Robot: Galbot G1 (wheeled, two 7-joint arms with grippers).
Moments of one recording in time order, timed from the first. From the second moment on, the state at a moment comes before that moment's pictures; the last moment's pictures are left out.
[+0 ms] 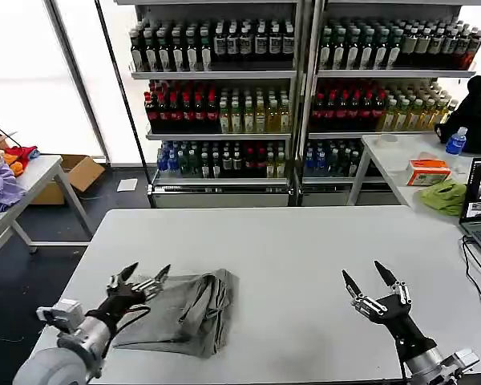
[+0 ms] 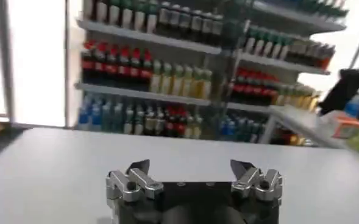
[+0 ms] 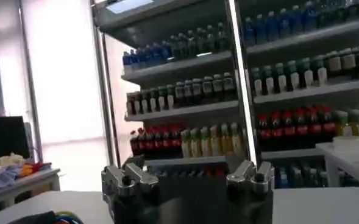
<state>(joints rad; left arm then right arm) 1.52 -0.99 -0.66 -2.14 -0.75 0.42 -0.08 -1.65 1.07 0.73 2.09 0.68 0.09 -0.28</state>
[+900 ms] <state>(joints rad) 1.53 -1.11 -0.63 -1.94 -0.65 0.41 -0.03 -1.66 1.08 0.73 2.09 0.68 0.09 -0.28</state>
